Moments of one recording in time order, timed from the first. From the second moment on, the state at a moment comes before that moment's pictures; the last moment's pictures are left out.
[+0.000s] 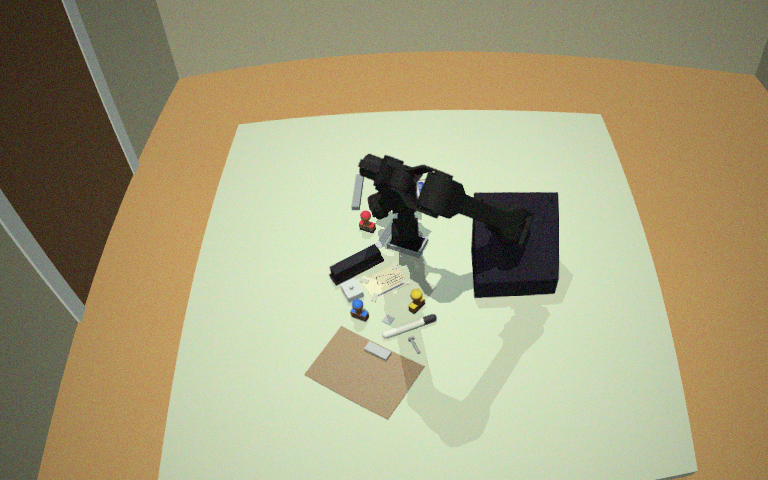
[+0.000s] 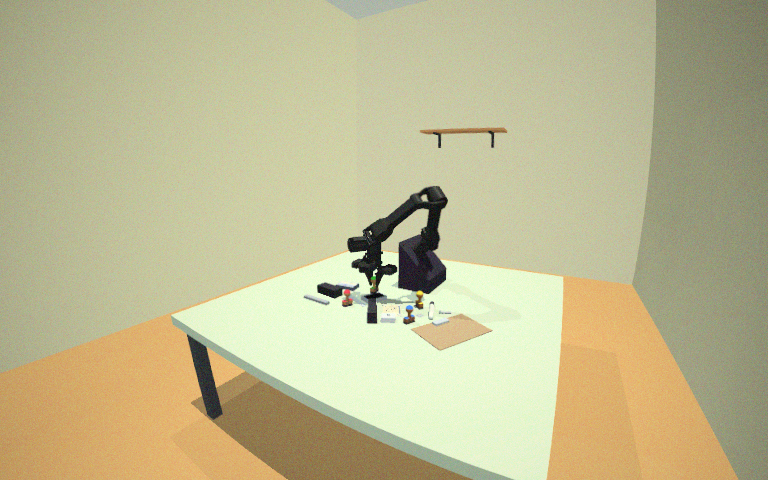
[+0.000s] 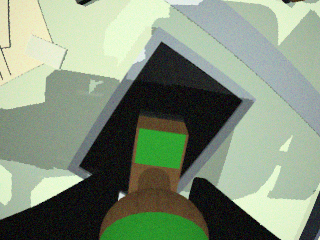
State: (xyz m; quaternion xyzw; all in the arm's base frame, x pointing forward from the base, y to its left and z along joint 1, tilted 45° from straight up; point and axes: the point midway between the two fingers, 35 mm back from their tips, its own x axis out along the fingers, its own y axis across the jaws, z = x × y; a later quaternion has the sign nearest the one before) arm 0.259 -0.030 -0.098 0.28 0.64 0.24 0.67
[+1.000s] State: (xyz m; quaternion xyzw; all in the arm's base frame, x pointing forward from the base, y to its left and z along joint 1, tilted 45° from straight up) arm 0.280 -0.036 -0.049 0.26 0.63 0.25 0.69
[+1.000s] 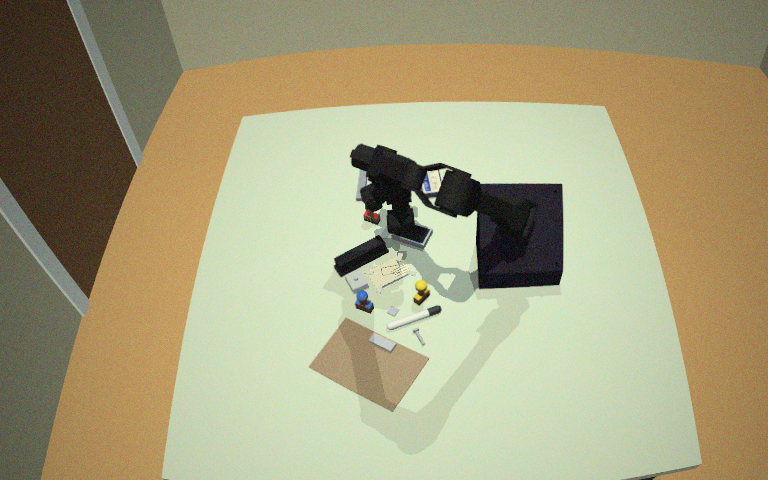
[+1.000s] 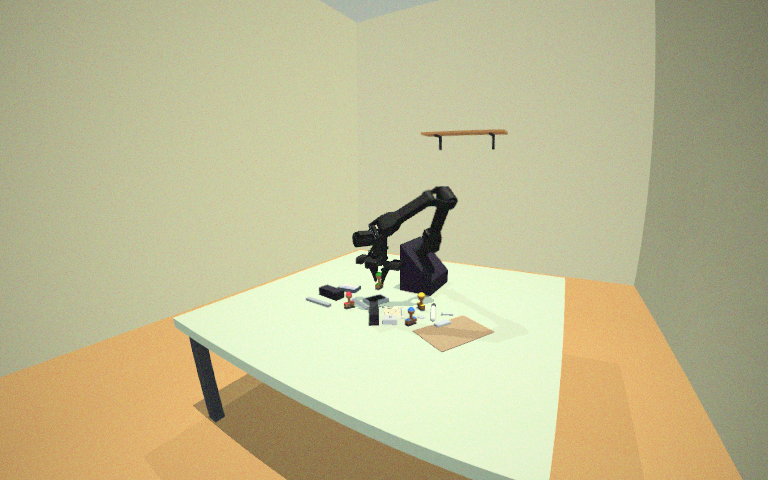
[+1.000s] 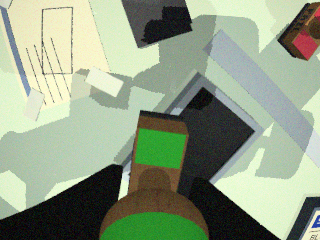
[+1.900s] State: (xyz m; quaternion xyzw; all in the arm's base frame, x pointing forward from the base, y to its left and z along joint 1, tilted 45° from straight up) arm 0.317 0.019 0.001 0.22 0.61 0.29 0.70
